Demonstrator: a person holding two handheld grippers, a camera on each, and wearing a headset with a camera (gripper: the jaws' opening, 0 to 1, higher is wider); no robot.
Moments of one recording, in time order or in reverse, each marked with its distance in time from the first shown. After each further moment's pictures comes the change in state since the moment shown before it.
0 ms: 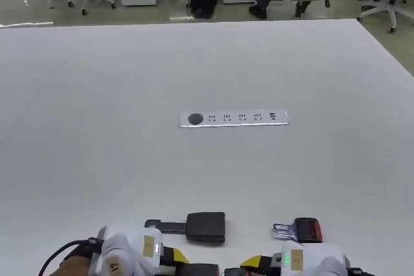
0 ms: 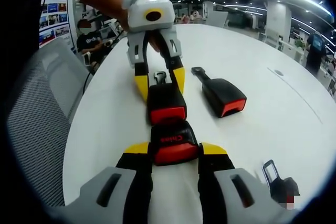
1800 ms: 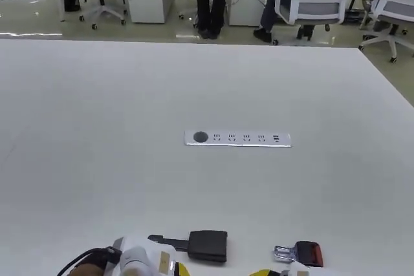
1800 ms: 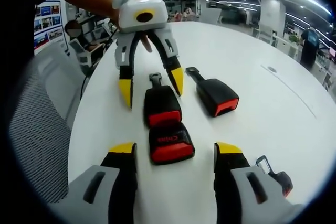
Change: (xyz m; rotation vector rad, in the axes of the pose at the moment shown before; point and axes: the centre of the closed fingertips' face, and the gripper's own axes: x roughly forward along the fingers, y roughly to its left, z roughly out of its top) left arm -0.003 -0.011 0.007 -0.004 0.047 -0.034; right arm -0.011 -0.002 0.008 0.042 0.019 -0.048
